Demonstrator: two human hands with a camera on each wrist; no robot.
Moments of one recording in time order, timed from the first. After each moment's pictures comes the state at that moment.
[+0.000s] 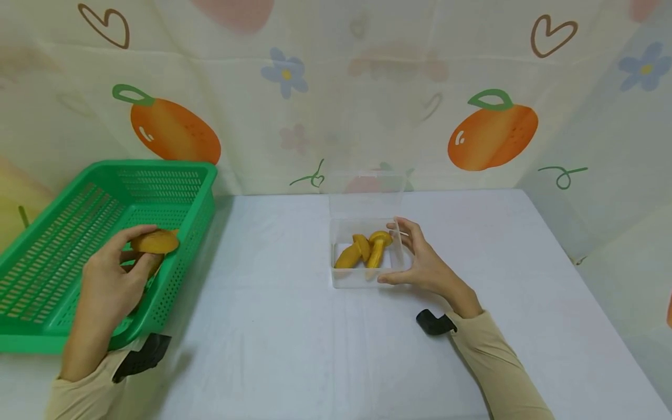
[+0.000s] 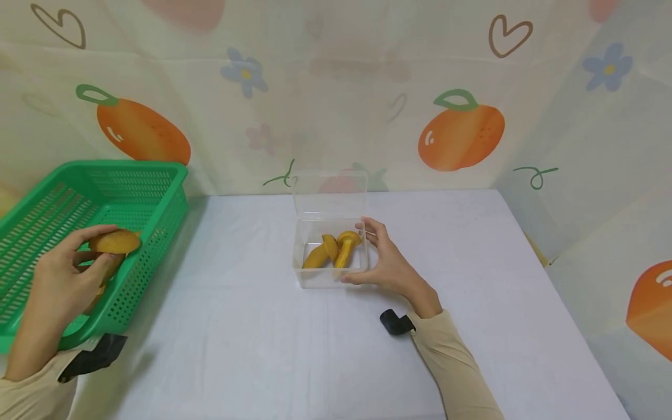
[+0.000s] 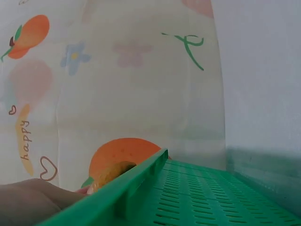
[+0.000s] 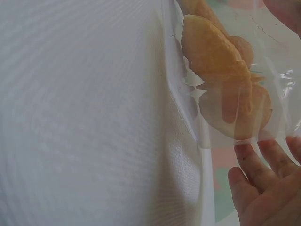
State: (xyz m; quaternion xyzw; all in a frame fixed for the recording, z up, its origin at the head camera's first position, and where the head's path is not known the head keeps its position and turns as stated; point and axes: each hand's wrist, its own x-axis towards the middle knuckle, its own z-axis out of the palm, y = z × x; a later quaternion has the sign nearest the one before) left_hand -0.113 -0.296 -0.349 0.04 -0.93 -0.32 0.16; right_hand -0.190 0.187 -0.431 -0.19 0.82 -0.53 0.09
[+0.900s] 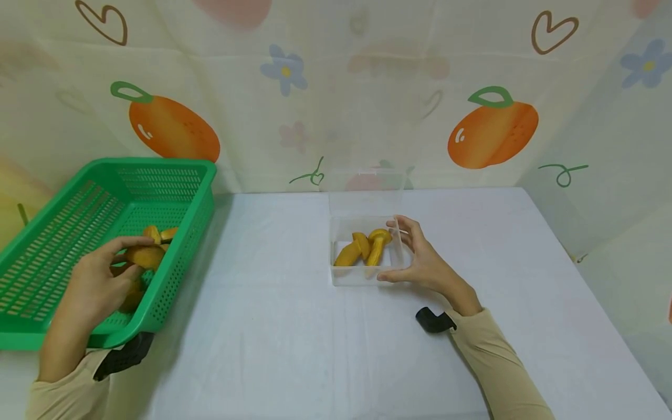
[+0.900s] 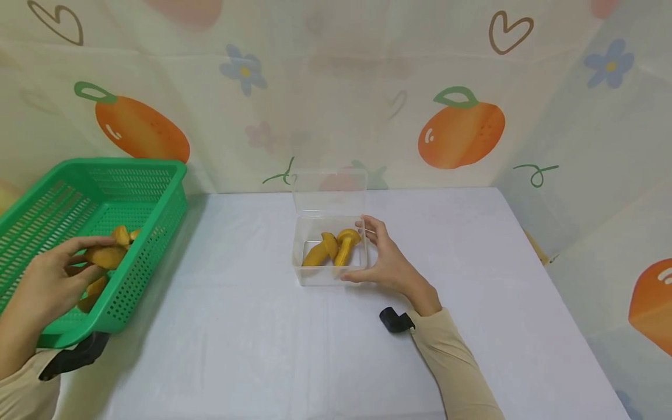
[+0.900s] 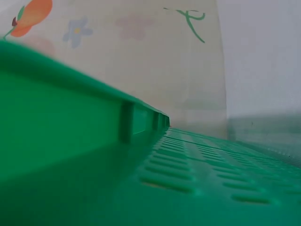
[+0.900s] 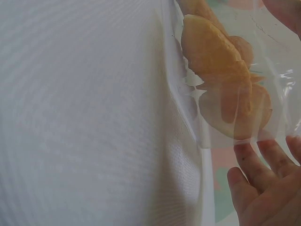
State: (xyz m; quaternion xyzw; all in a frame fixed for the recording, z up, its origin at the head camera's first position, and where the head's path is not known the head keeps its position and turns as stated) left_hand -0.116 -0.328 -0.354 0.01 -0.96 -0.27 0.06; right_hand -0.190 0.187 -0.430 -0.18 0.82 -0.53 0.10
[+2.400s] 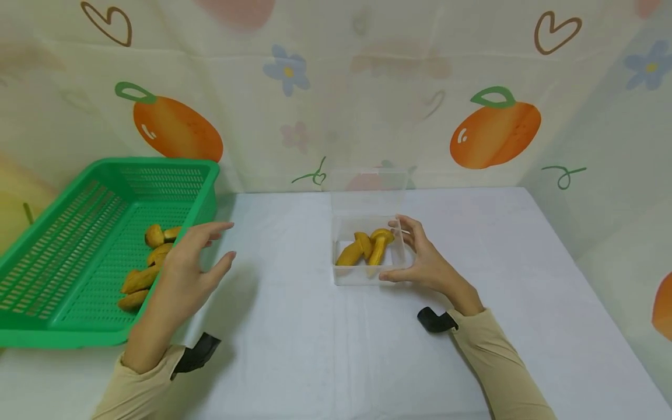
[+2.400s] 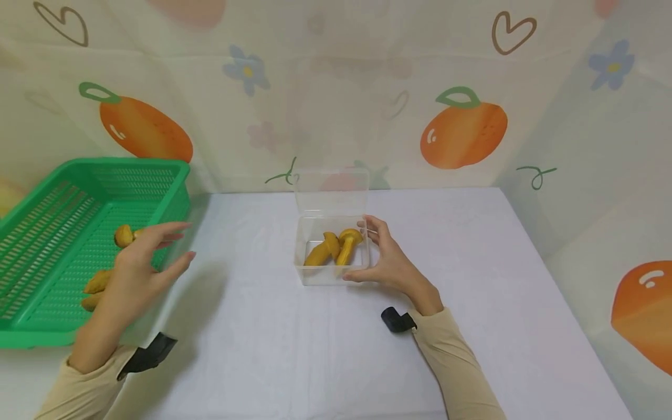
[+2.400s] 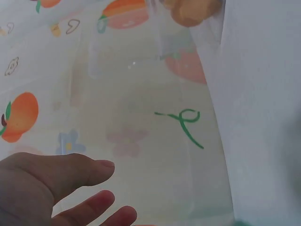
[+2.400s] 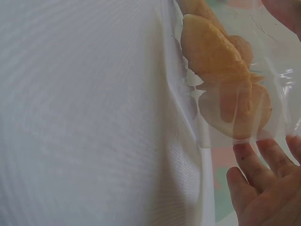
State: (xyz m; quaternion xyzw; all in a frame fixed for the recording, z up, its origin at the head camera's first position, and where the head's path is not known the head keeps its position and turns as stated) left_hand -0.121 -0.208 -0.351 -0.18 -0.89 -0.33 0.24; right_hand -0.190 0.187 -0.428 -0.17 0.83 -0.52 0.11
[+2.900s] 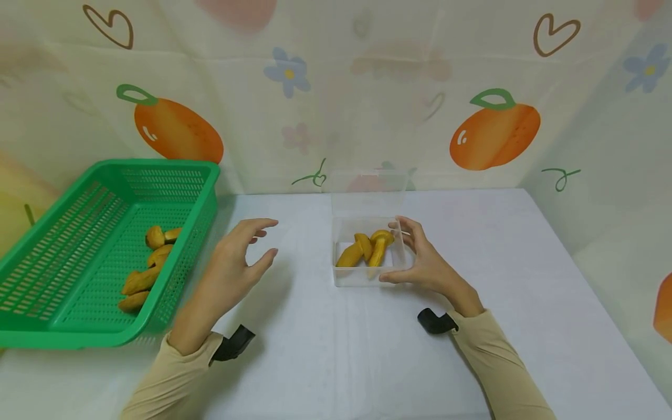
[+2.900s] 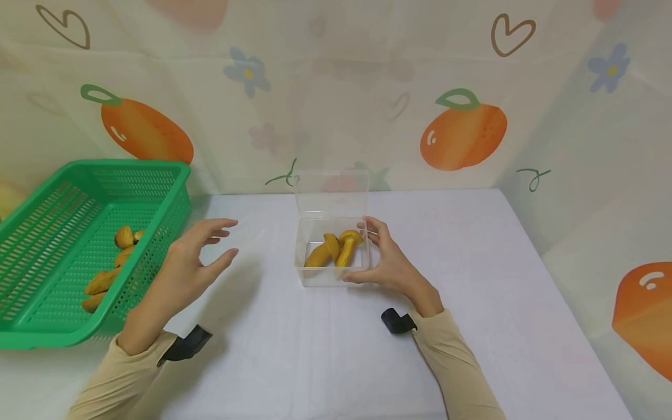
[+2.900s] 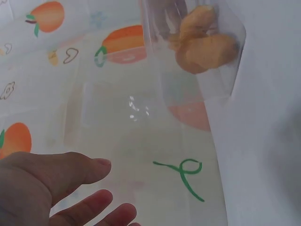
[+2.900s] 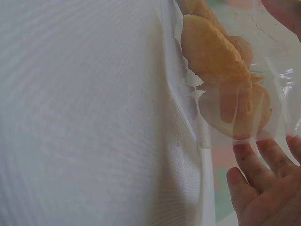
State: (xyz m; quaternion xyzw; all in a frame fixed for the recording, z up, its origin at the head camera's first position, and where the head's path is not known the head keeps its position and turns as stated) left_hand -0.140 -0.165 -0.357 -0.21 -0.90 -0.33 0.20; right_hand -0.190 0.187 -0.429 -0.17 0.83 -0.53 0.11
